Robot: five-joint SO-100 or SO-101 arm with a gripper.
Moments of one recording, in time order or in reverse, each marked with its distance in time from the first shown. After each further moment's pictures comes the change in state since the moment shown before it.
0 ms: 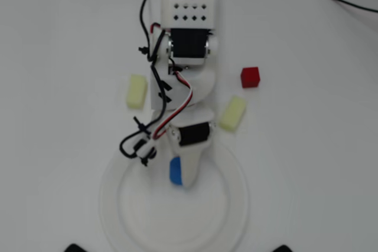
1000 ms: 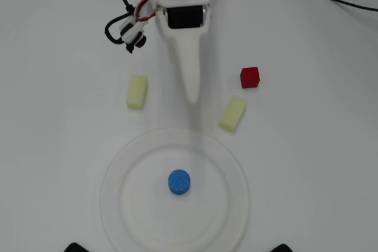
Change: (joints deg) arm 2.7 46.3 14.9 41.6 5.5
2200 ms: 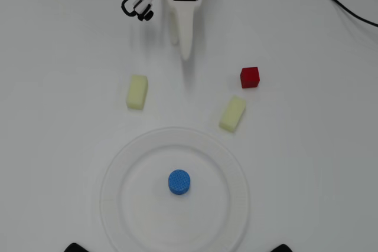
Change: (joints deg) arm 3.3 76.8 76.3 0.3 -1.2
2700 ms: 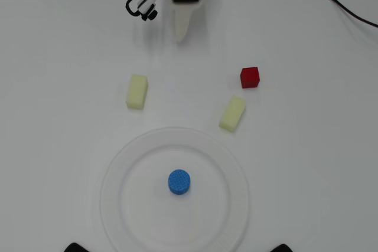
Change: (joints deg) arm -2.4 0.1 0.0 4.6 2.0
